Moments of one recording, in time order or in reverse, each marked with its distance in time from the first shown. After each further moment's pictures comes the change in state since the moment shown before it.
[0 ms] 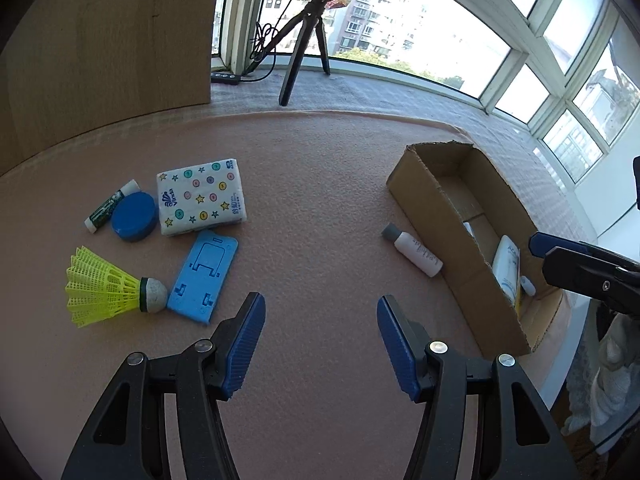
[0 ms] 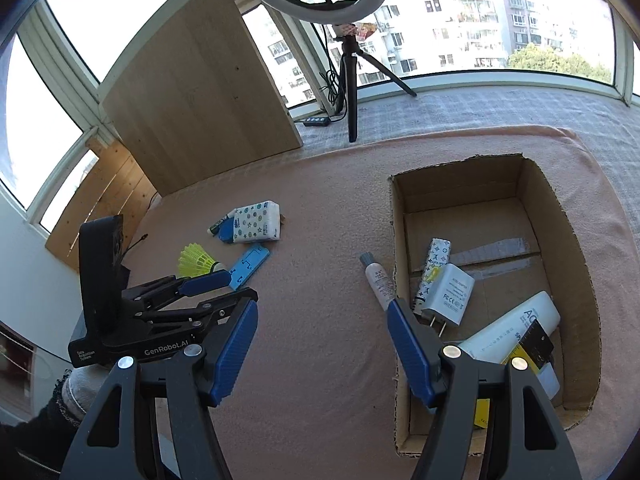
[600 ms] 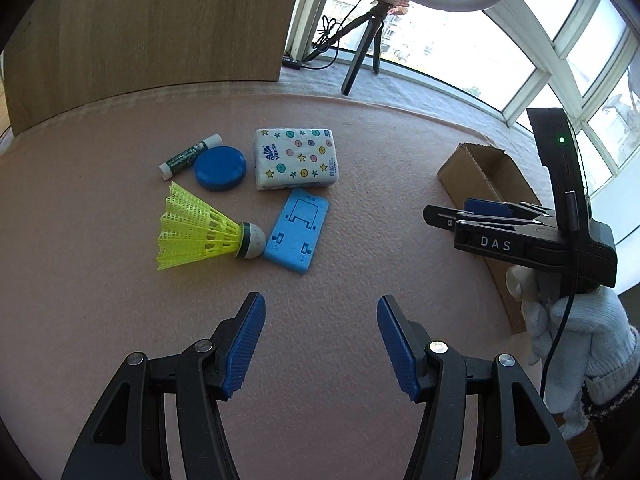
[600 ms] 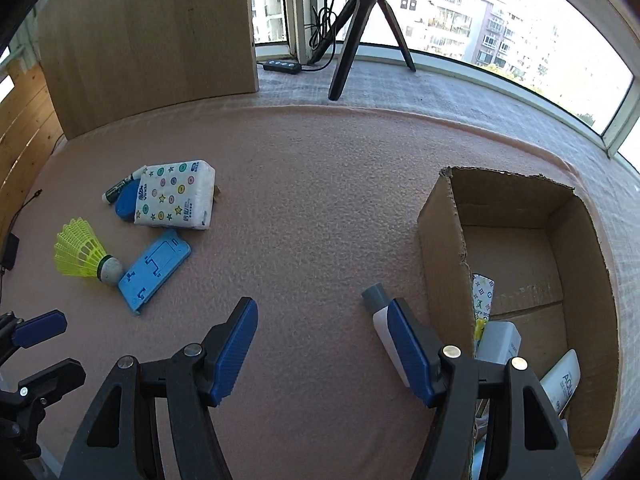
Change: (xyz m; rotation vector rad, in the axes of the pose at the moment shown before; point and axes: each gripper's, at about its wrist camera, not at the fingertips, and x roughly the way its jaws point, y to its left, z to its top) left arm -0.026 0.074 -0.032 -0.078 0.007 0.016; right arm 0.137 0.038 0.025 -0.125 0.120 -0.394
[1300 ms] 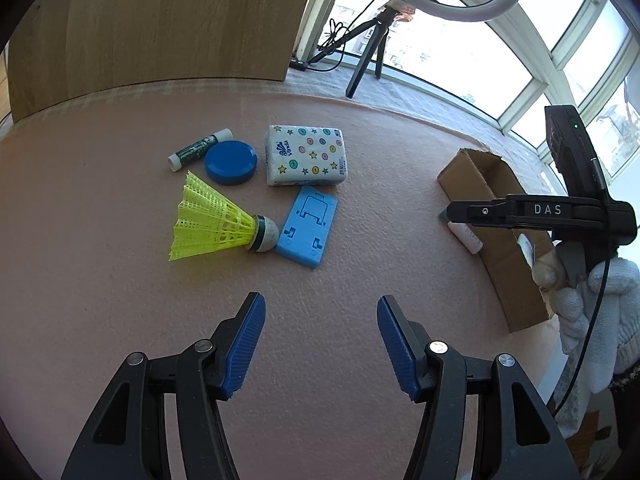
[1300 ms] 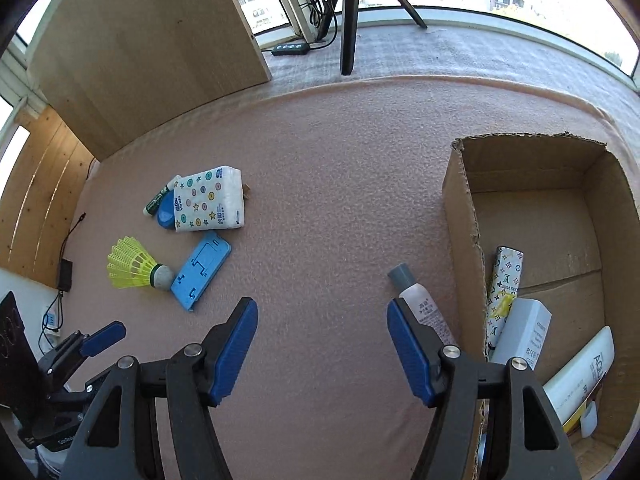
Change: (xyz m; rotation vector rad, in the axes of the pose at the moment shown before) left arm -0.005 0.016 -0.008 -0.025 -0.015 -0.039; right arm -0.002 -0.026 0.009 0.136 0.147 0.246
